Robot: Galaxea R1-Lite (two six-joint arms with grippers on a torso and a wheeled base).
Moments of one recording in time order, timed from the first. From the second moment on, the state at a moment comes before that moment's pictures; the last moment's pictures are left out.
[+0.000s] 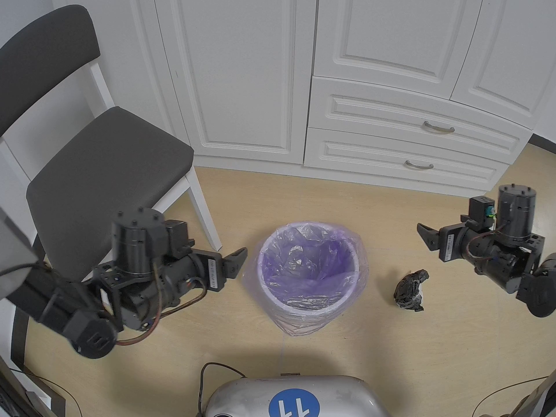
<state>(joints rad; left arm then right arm) -0.56 1.81 -0.60 -0.89 0.15 -0.18 0.33 1.61 -0.56 -0.79 -0.28 0.00</state>
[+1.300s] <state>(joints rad) -0.56 1.26 -0.56 -0.53 0.09 -0.18 0.10 1.28 -0.83 0.08 -0.05 0.01</state>
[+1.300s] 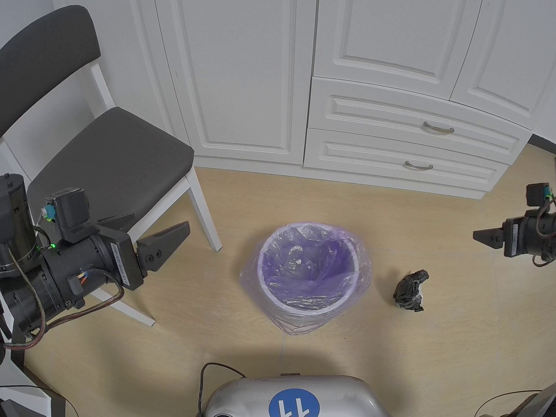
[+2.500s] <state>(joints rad) -0.53 1.20 -0.56 -0.54 0.11 -0.16 -0.03 2.51 -1.40 -0.18 0.07 0.01</state>
